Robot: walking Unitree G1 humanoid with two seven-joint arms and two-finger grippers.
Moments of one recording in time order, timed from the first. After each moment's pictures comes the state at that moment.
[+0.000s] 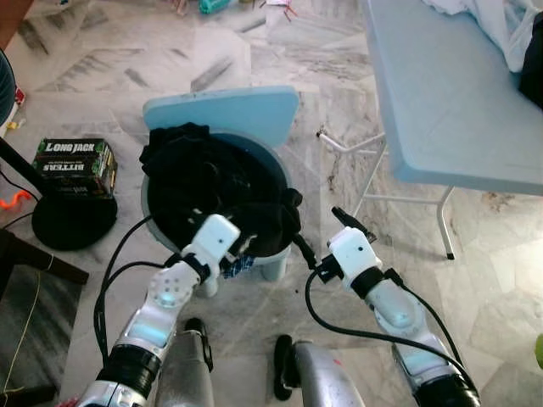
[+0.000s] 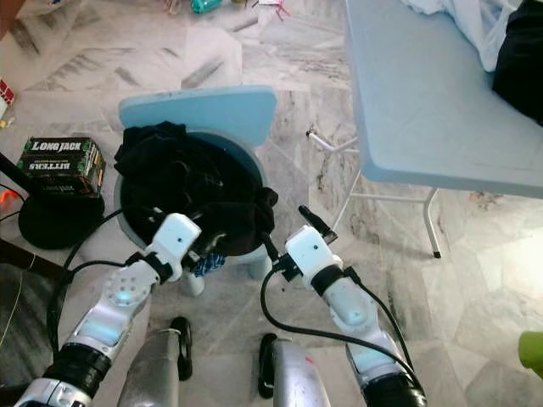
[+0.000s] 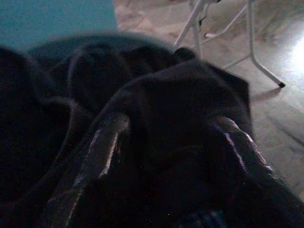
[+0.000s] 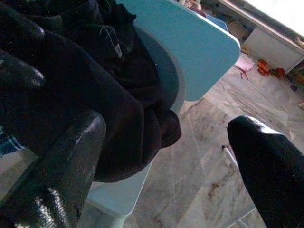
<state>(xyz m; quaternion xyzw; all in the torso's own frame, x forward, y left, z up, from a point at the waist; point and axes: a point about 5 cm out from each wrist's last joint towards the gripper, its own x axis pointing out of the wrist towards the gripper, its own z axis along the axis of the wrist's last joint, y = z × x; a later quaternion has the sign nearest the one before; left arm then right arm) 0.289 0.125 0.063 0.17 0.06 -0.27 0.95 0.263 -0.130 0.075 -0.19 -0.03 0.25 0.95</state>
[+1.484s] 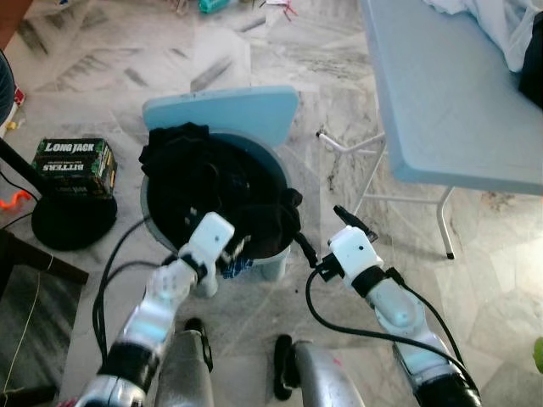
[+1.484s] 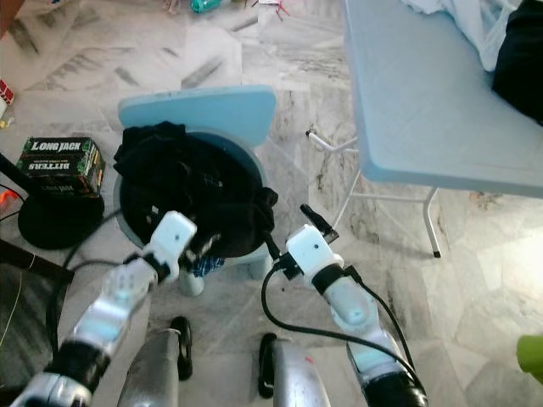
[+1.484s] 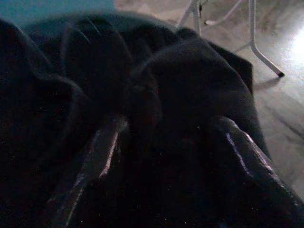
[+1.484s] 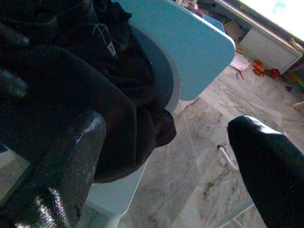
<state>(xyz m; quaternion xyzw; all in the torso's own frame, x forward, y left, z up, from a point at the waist) 0.285 0.127 0.054 0.17 0.09 -0.27 0.94 0.265 -0.132 0.076 -0.20 -0.04 0.24 0.95</state>
